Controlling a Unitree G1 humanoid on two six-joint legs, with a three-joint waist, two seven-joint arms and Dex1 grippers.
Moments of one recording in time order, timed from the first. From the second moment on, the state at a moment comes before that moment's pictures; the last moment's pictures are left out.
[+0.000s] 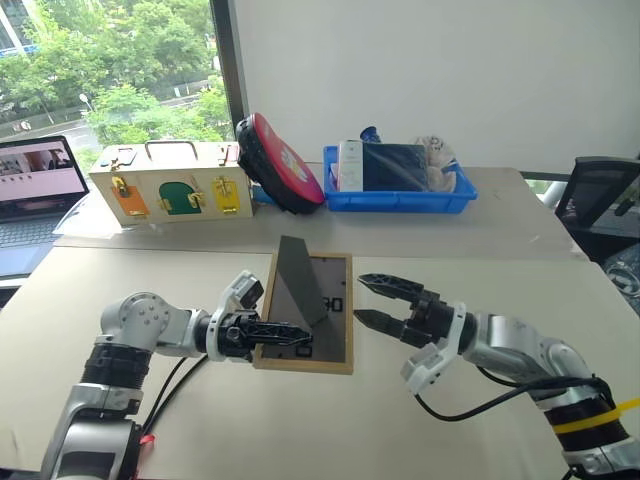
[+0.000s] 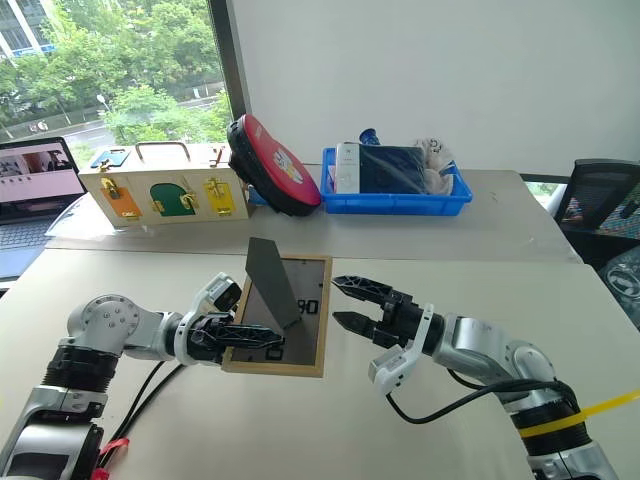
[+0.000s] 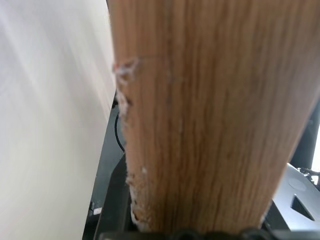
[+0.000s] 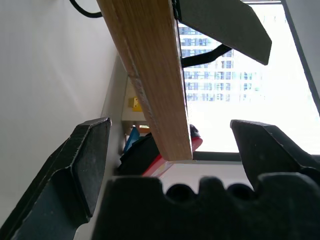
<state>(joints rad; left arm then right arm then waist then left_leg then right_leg) -0.62 0.65 -0.03 0.25 -1.15 1.60 -1.10 -0.41 -0.69 0.13 -0.03 -0.73 -0.91 0.19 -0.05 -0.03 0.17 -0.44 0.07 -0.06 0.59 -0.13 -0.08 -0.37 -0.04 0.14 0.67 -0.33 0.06</state>
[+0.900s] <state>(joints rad) -0.62 0.68 -0.24 0.30 -0.85 1.22 -1.52 -0.51 -0.65 0.27 0.05 -0.79 -0.95 0.19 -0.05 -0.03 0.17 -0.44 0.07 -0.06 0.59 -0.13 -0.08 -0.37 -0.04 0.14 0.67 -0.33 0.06</state>
